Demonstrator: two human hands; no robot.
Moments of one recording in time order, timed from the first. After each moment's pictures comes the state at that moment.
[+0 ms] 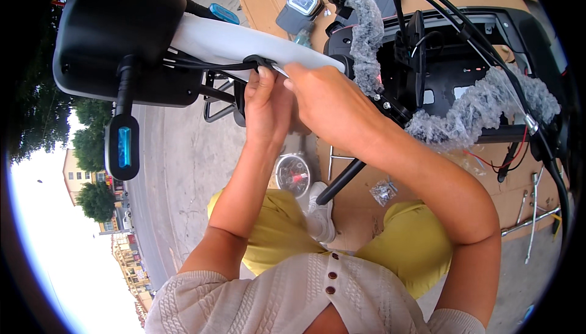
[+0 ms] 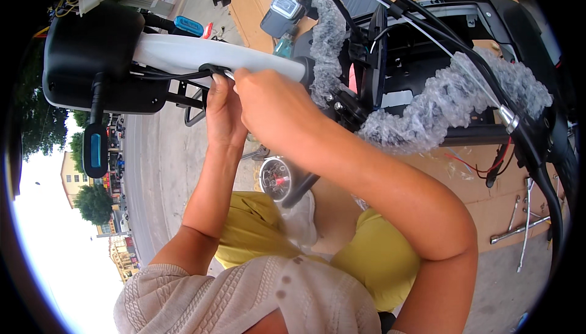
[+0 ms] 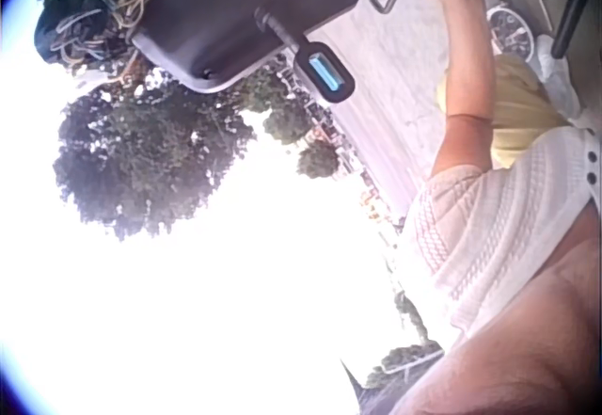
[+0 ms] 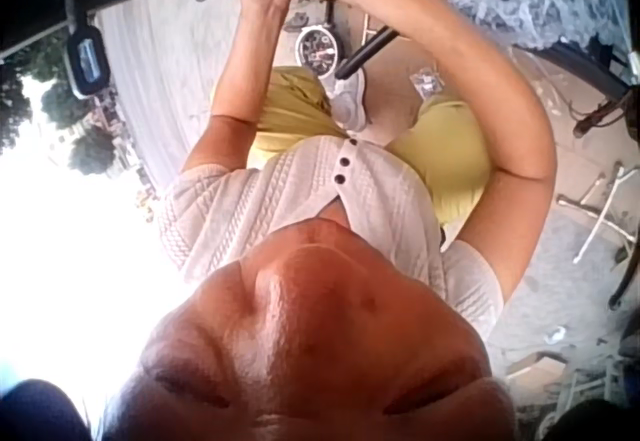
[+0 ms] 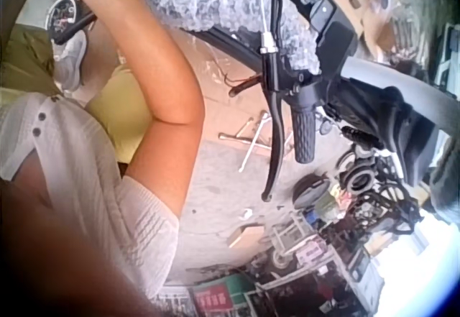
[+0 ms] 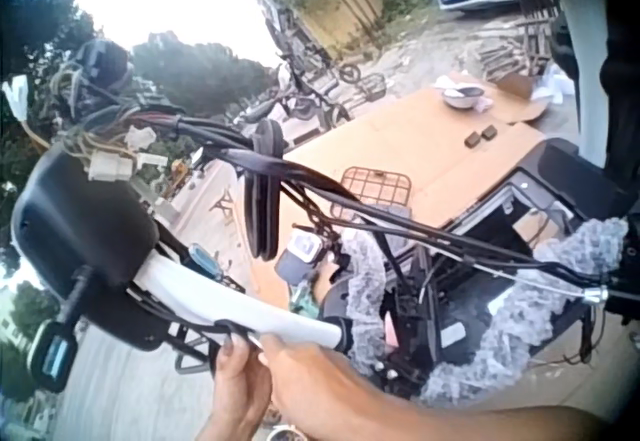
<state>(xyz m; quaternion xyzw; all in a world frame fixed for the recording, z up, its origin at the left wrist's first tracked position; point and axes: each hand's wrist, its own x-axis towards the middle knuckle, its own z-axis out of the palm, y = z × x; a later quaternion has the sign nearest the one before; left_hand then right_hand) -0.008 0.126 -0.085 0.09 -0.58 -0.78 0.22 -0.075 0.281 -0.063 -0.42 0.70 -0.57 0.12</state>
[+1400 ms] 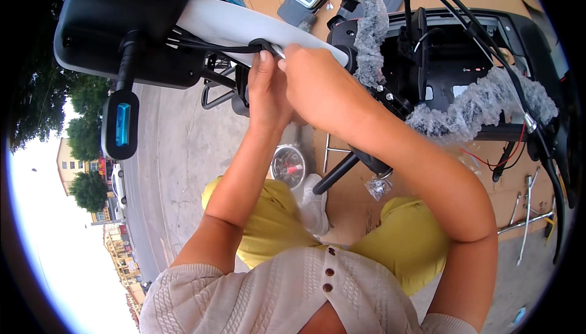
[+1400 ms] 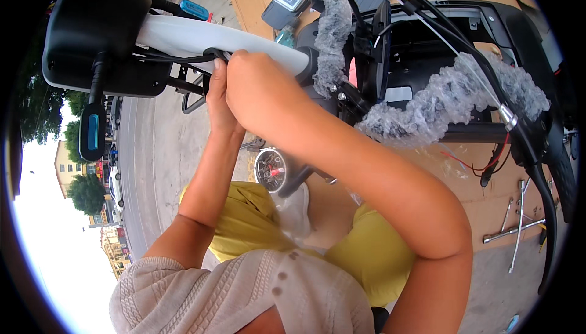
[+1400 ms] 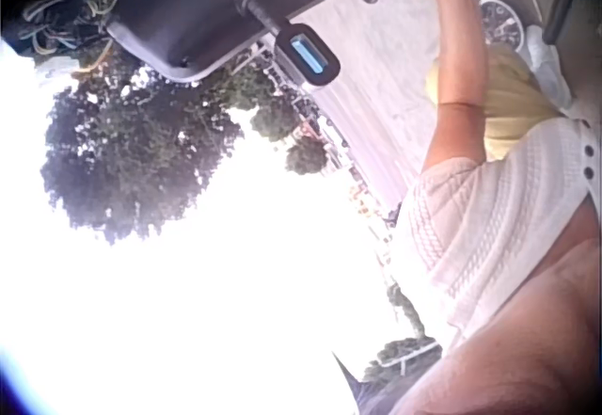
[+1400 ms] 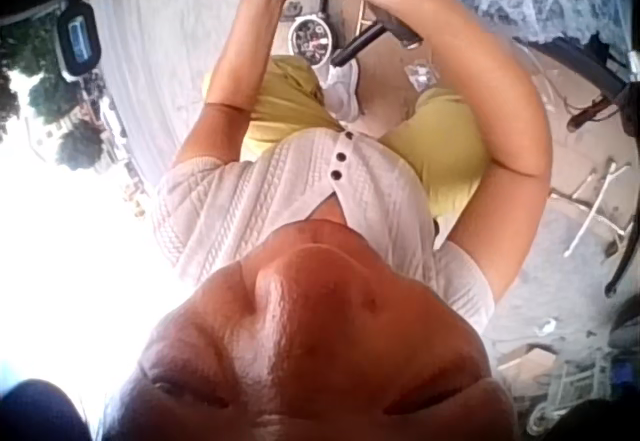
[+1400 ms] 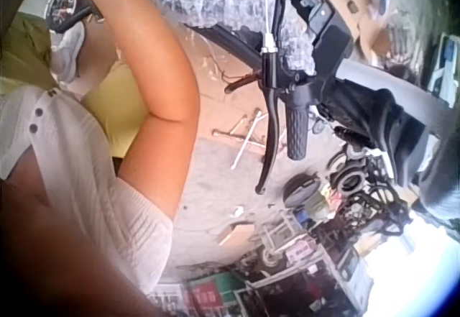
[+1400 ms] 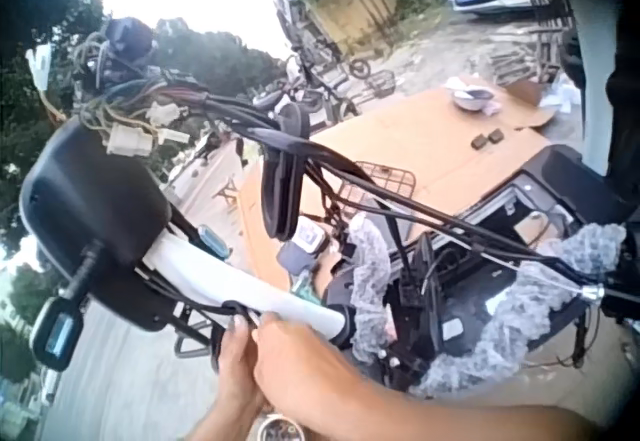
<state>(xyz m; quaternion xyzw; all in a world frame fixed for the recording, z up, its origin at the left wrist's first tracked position) -0.004 0.130 -0.080 0.12 -0.59 -0.77 0.20 -0.064 0.273 -0.045 -0.39 0.74 -0.54 0.13</state>
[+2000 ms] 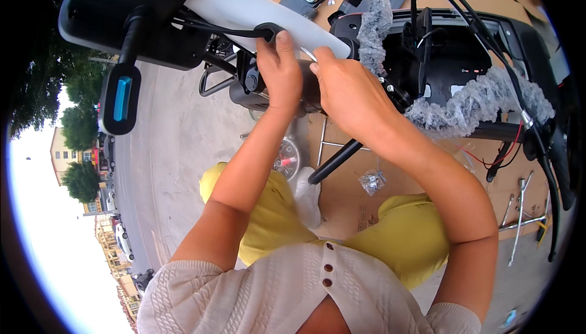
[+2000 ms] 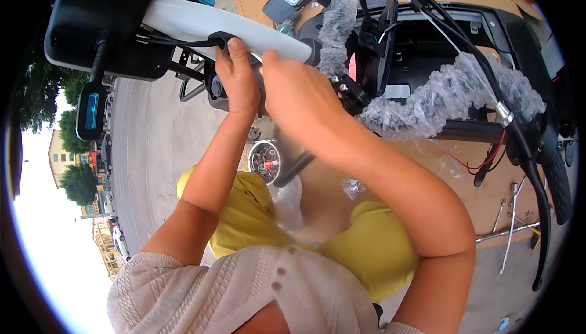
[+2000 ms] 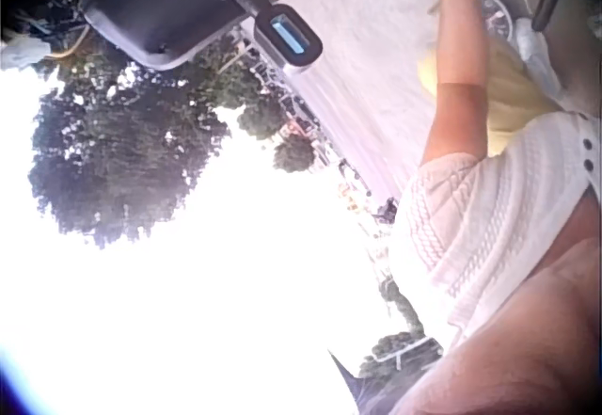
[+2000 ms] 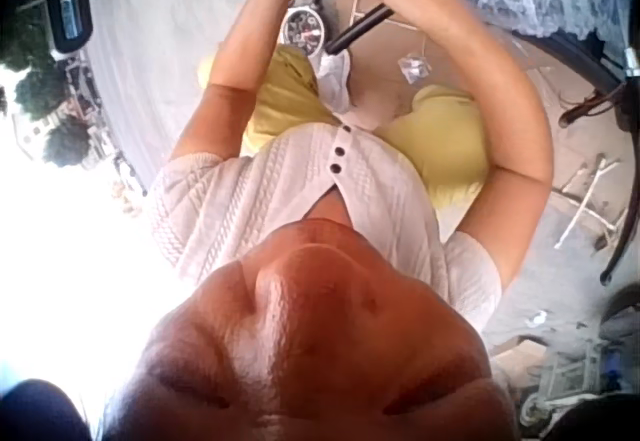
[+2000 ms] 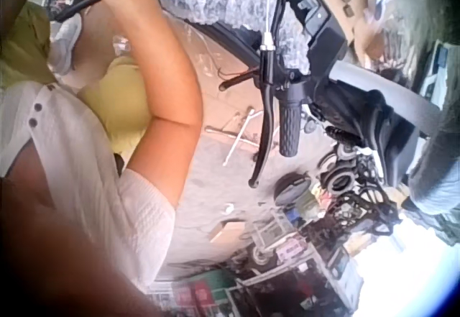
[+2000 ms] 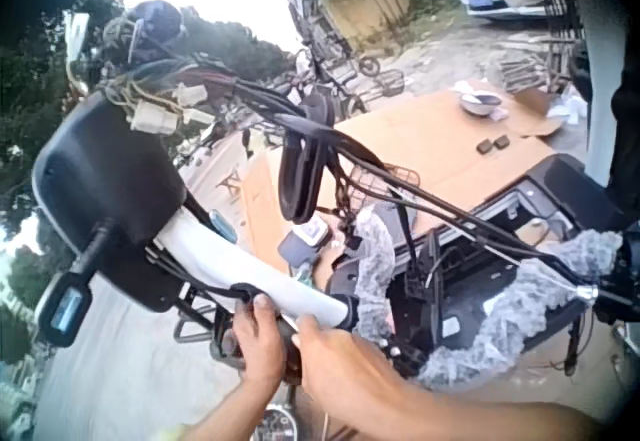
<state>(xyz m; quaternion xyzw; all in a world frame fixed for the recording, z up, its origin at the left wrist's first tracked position) -0.026 0.140 -0.097 0.14 -0.79 -0.42 0.43 -0.060 0.296 -0.076 -0.41 0.76 -0.50 0.07</state>
